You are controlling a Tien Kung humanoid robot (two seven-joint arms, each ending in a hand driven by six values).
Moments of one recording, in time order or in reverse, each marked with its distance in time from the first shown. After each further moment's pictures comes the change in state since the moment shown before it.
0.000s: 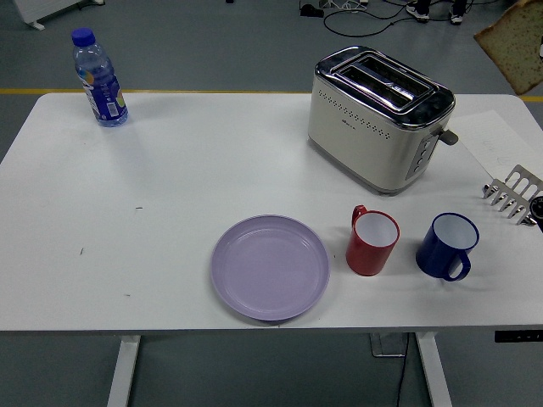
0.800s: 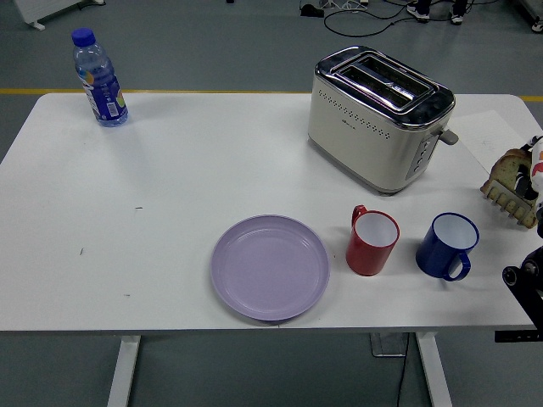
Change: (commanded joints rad) left arm -0.015 0.000 0.003 0.000 -0.016 0.003 -0.006; right arm -0.161 0.026 -0.083 -0.260 -0.174 0.218 -0.256
